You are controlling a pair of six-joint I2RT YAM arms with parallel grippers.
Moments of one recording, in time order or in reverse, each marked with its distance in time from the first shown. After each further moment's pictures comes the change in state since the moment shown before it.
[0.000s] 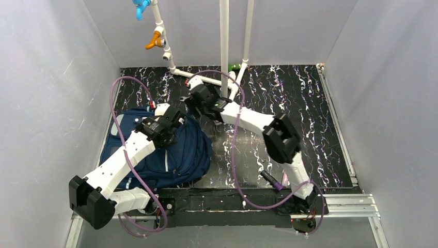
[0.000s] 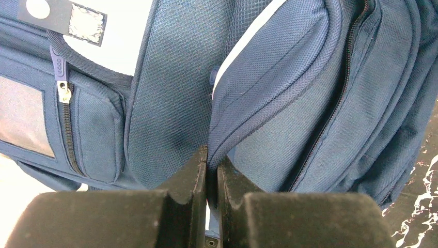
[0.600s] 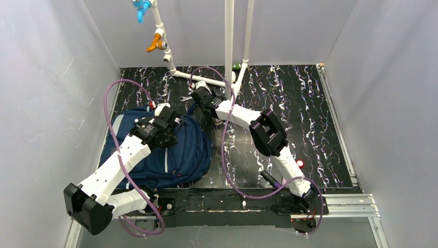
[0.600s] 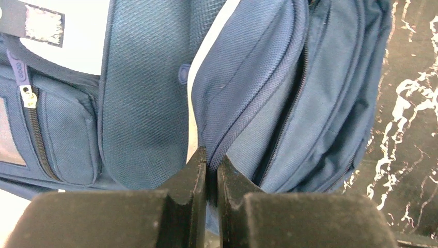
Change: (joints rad) left arm 0.007 -0.064 -0.007 0.028 0.117 0.023; right arm -0.042 0.322 0.312 -0.185 0.221 0.071
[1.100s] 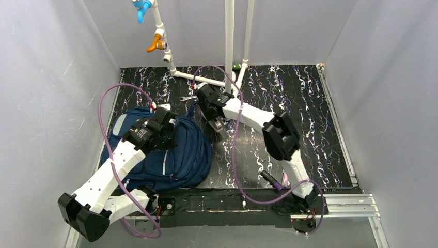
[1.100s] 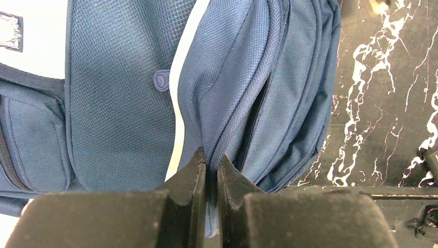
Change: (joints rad) left arm 0.007 -0.079 0.011 0.002 0.177 0.059; right arm 0.001 -0.142 -0.087 -0.119 -0.270 0.095
